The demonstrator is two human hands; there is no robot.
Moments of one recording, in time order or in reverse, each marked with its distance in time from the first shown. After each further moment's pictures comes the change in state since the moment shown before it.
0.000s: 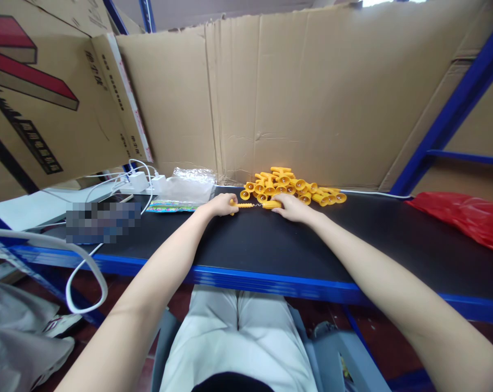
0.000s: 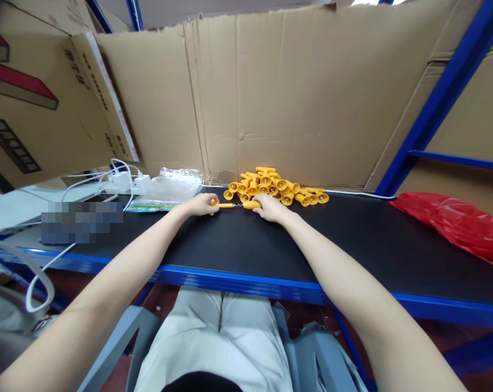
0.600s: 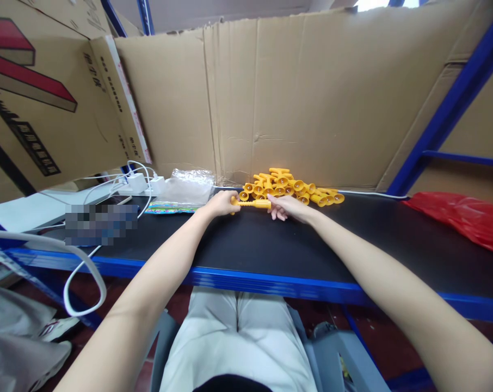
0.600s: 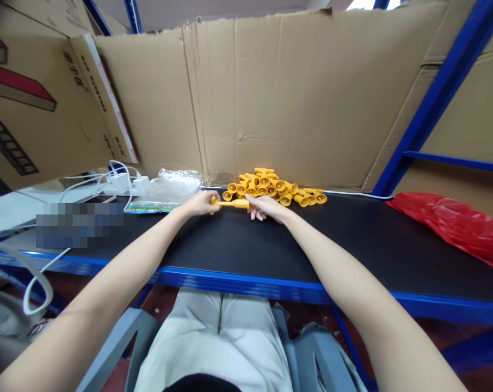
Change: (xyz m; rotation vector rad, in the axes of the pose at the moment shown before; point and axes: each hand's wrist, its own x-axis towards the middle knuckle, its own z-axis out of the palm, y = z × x) left_hand 0.003 0.001 0.002 -0.033 0.171 0.080; right_hand -0.002 -0.010 -0.002 0.951 -0.186 0.252
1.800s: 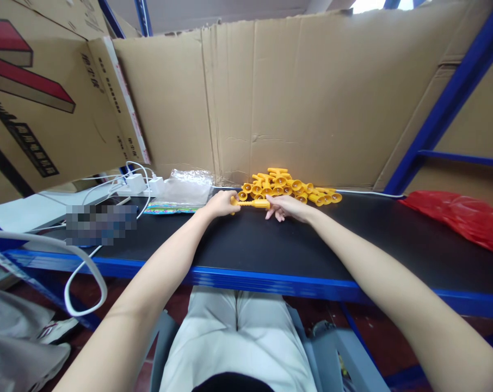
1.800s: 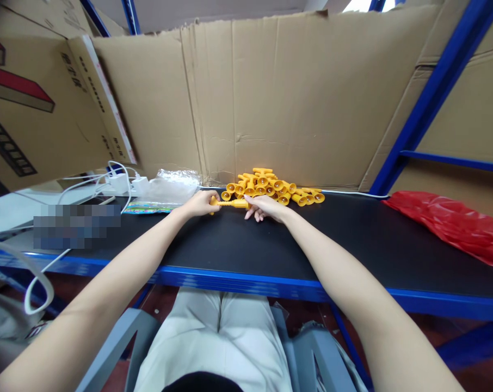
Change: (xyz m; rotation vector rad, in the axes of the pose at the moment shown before) left_hand 0.000 0.002 0.004 0.008 0.062 0.035; right_hand -0.001 -0.002 -0.002 0.089 -0.059 0.035
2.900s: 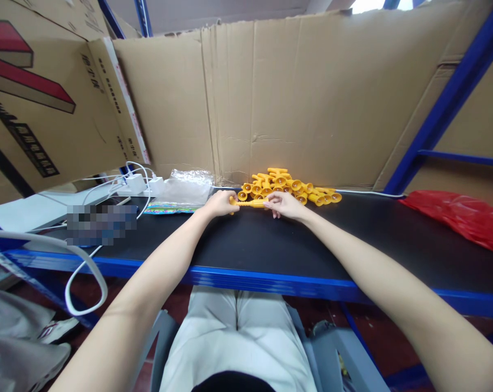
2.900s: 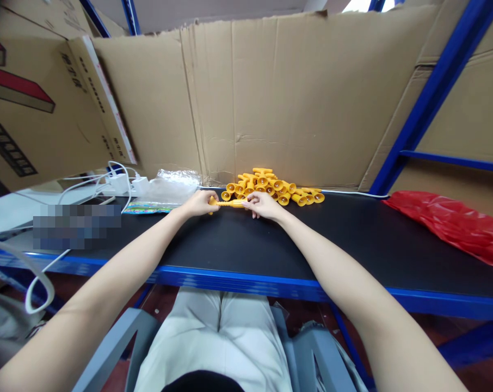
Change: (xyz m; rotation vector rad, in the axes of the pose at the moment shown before) left_hand -0.003 0.003 -0.005 -0.025 -0.012 -0.041; right_hand 0.005 0.009 0.005 -0.187 0.185 -0.264
